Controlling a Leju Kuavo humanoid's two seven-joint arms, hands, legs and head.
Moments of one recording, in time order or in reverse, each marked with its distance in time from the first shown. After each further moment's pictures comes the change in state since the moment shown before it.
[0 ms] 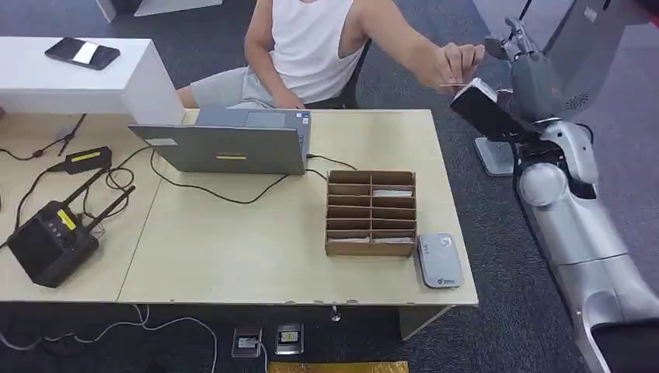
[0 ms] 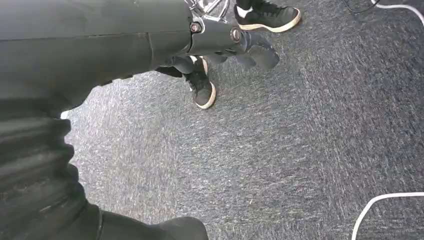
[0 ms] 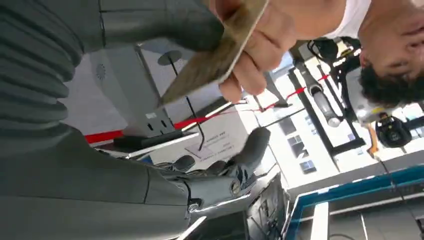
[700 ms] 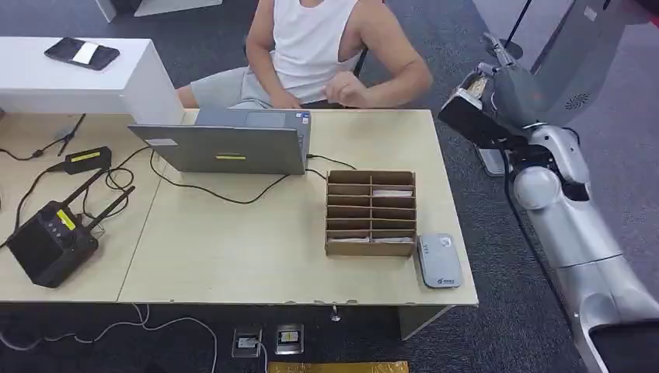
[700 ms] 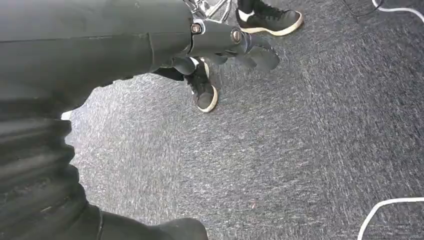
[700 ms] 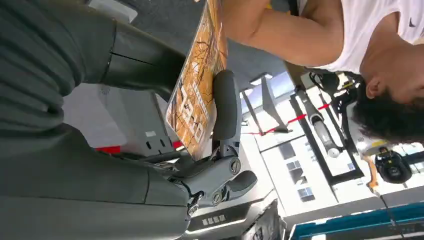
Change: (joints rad) left arm 0.003 0.007 0.000 0.000 -0.005 0.001 0.000; right arm 0.010 -0.001 0.033 0.000 -0.024 0.079 0.013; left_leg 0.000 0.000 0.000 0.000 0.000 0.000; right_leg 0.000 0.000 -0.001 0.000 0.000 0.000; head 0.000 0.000
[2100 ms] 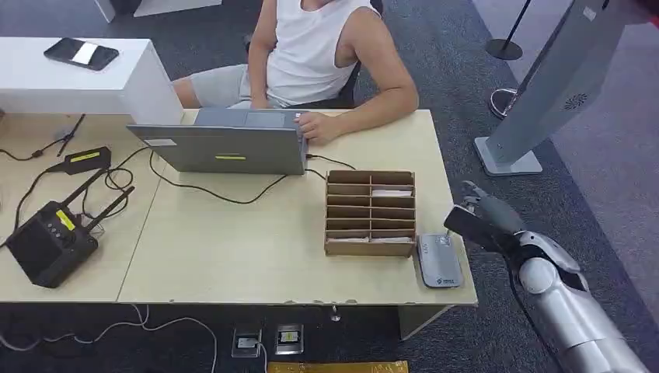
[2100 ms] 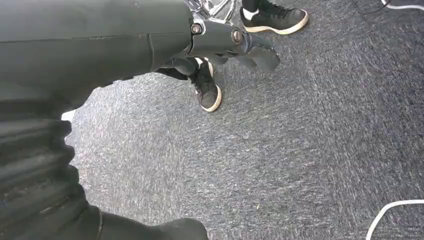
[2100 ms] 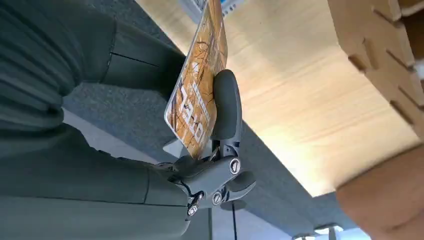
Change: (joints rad) left arm 0.015 0.000 0.015 0.000 -0.005 0.005 -0.005; right arm 0.390 -0.070 -0.087 0.090 -0.080 0.228 -0.067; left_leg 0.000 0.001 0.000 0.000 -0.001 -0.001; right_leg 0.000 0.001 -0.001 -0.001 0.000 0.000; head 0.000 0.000
